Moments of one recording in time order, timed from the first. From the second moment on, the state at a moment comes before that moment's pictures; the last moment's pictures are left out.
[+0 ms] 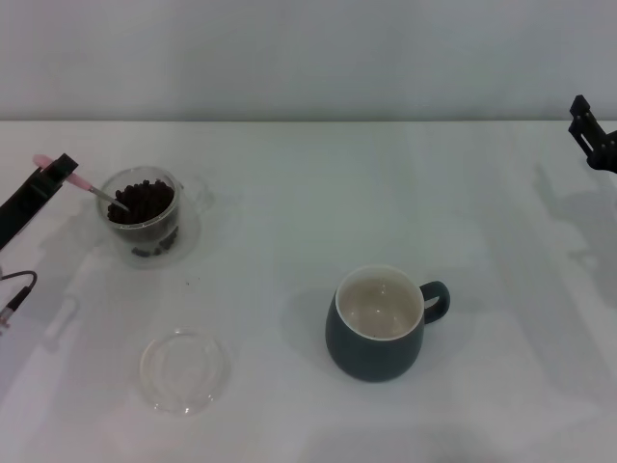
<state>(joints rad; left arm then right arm) -0.60 -2.07 0.41 0.16 -1.71 -0.94 1.69 0.47 2.00 1.03 0.10 0.69 1.13 -2.87</state>
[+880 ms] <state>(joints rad) -0.55 -2.07 0.40 0.20 -1.71 -1.02 1.60 0.48 2.01 1.02 0.13 0.68 1.15 -2.87</state>
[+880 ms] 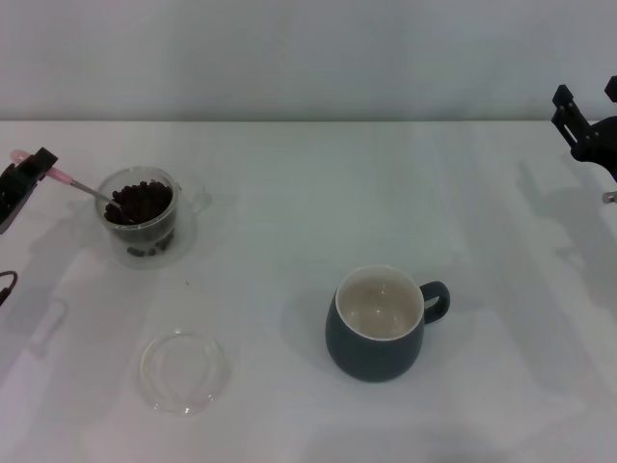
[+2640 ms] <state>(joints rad) -0.59 -2.08 0.42 0.07 -1.68 -1.18 1.35 0.47 2.01 0.98 0.13 0.68 1.19 -2.86</state>
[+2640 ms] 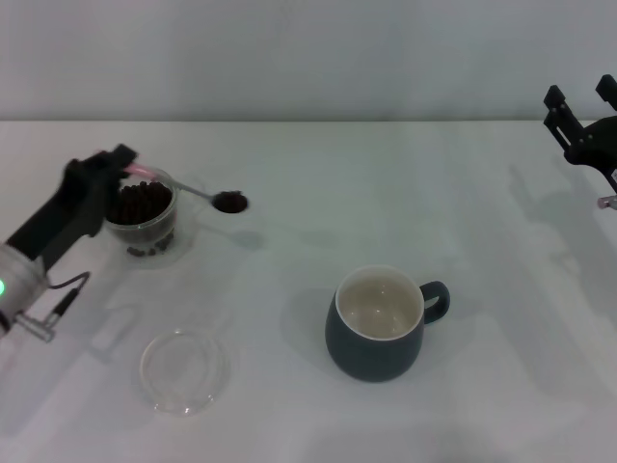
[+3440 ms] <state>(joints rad) -0.73 -2.08 0.42 0.06 -1.38 -1.29 1.40 0.46 2.01 0.93 0.14 0.68 1.19 -2.86</state>
